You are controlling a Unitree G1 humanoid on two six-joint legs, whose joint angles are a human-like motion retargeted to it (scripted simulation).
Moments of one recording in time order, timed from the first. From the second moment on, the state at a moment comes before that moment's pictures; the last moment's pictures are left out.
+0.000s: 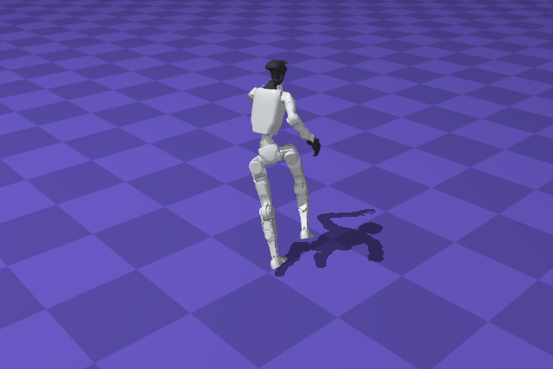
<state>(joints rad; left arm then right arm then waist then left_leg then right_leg) -1.02 0.57 -0.22 -0.38 -0.10 -0.34 0.63 0.55 -0.74 0.02 0.05 0.54 -0.18 0.12 -0.56 0.40 0.30 0.04 0.05 -0.21 0.12 -0.15 -0.15 -0.58 0.02 -0.16 1.18 -0.40 -0.01</state>
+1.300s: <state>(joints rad) 0.12 0.56 -0.19 0.04 -0.30 -0.18 0.40 0.09 -0.58 0.21 0.12 0.29 -0.12 -0.19 -0.14 -0.04 0.21 -0.54 0.07 0.13 2.07 -0.61 0.19 -0.21 -0.14 -0.10 0.65 -0.67 -0.02</state>
